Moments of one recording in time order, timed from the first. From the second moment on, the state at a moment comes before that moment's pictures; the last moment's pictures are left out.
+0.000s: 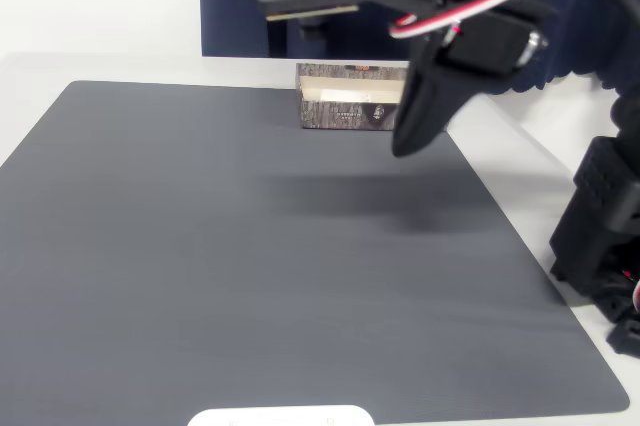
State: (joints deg) arm 19.8 137.4 125.5 85.3 -8.0
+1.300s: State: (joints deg) arm 6.7 189.1 178.8 67.6 -1.8
